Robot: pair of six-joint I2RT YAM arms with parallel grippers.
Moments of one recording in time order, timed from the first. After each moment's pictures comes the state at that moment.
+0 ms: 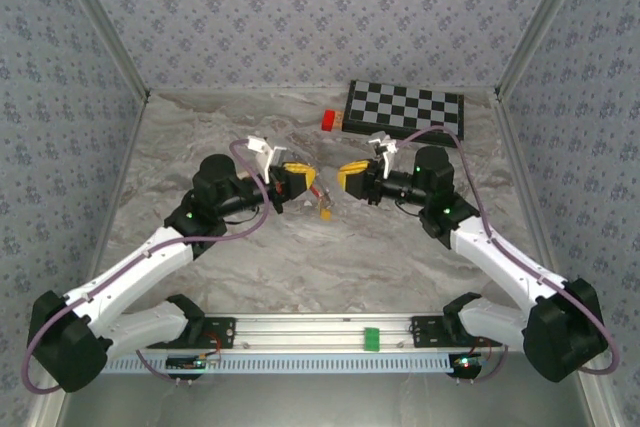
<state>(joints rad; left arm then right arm) -0.68 1.03 0.78 0.18 0.46 -0.37 0.49 1.12 0.72 0.28 -0.71 0.38</state>
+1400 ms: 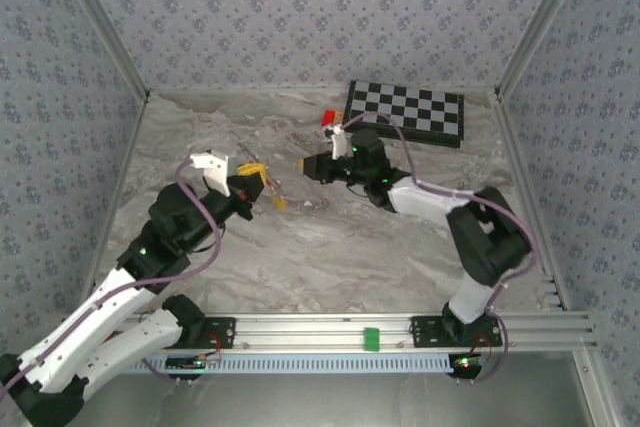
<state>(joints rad) -0.72 0.67 0.76 -0.15 -0.05 -0.31 0.62 1.75 1.03 0.39 -0.50 0.52</state>
